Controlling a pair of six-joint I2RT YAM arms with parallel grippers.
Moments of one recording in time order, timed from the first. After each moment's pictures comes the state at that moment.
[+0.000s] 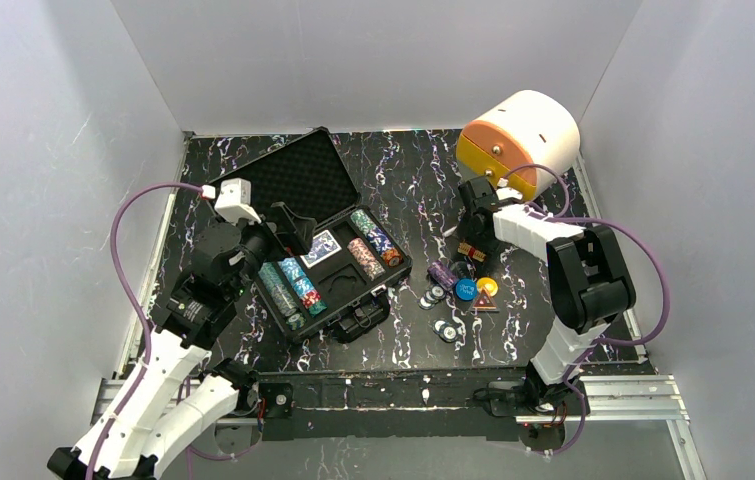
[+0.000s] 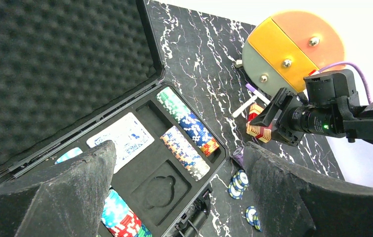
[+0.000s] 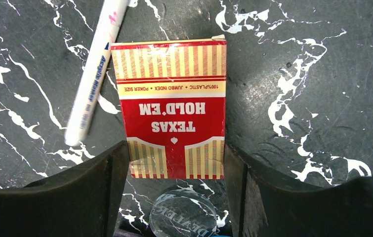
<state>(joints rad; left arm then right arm) -0.48 0.70 0.84 -0.37 -0.15 -0.49 0.38 1.74 1.08 -0.51 0.35 0.86</state>
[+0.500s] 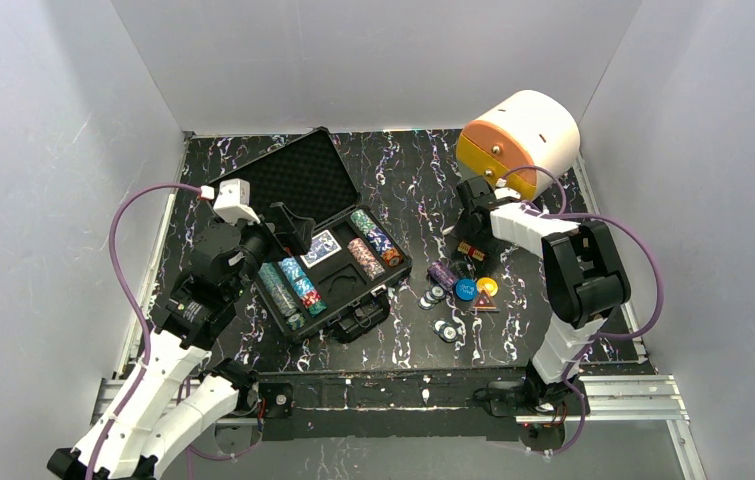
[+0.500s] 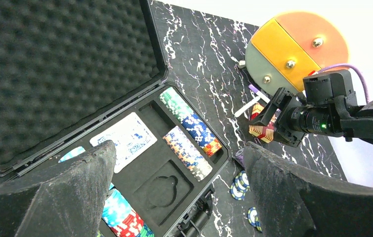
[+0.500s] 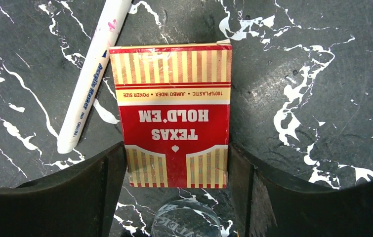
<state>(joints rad) -0.48 0.69 0.84 -0.38 -0.17 -0.49 0.37 1.78 1.09 -0.49 0.36 0.87</state>
